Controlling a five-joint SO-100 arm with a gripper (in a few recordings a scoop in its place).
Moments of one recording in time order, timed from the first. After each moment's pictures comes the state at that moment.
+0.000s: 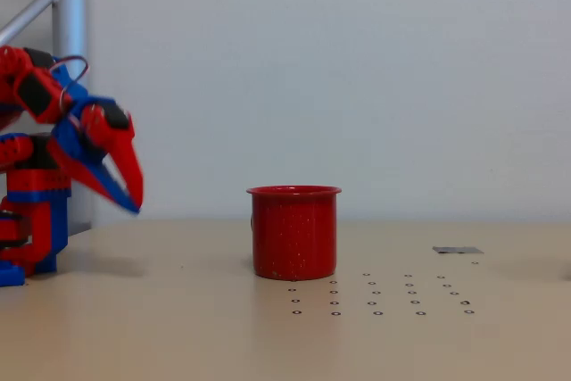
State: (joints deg) arm 14.7 184.3 153.6 78.9 1.0
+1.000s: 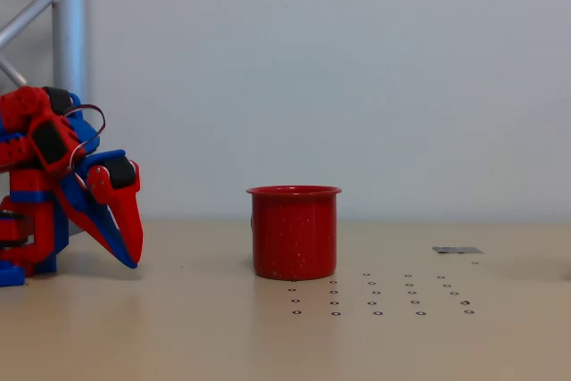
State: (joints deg) arm 10.4 184.6 170.2 73.4 9.2
